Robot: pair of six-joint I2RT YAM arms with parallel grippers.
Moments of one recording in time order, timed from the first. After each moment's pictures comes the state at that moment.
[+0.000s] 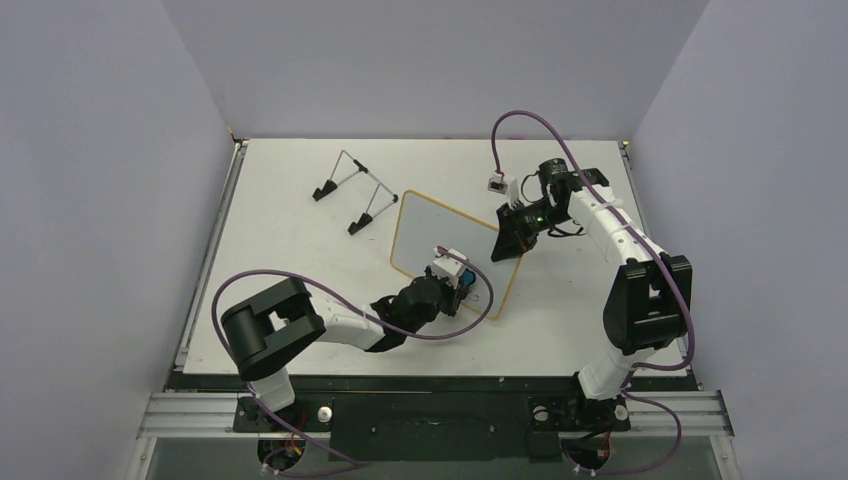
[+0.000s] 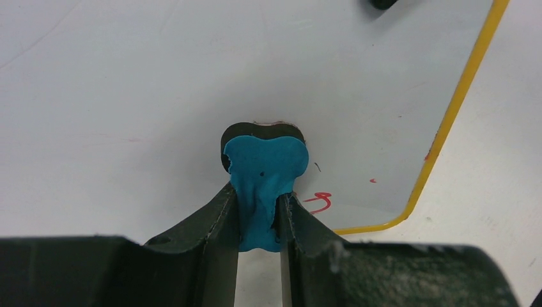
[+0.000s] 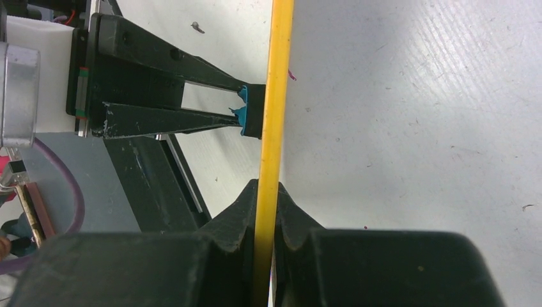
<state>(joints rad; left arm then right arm) -1.08 1.73 0.70 0.73 -0.34 -0.26 0.19 1.69 1.43 -1.12 -0.86 -0.57</state>
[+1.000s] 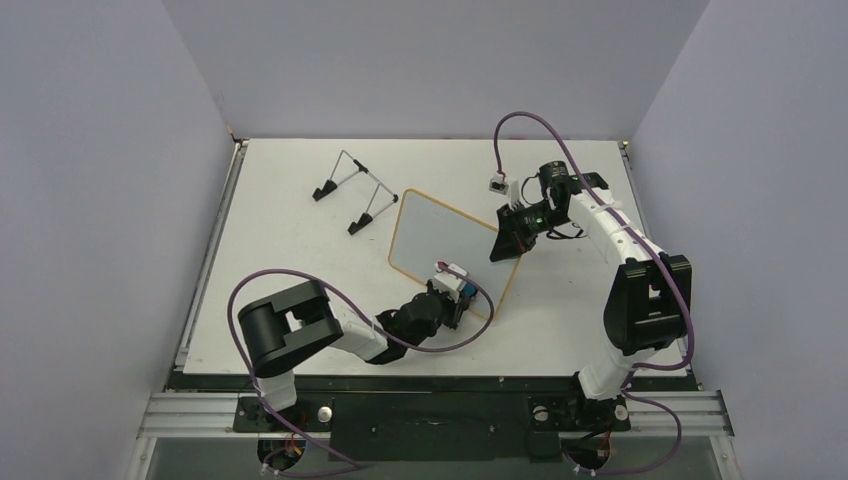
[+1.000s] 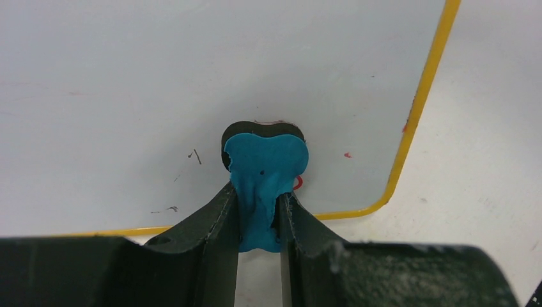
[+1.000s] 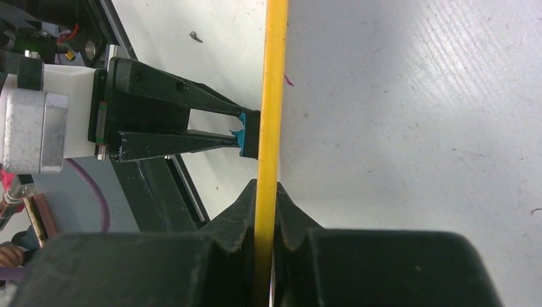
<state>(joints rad) -1.14 1.80 0.64 0.88 -0.39 -0.28 0.18 1.69 1.39 -1.06 -0.87 -0.52</state>
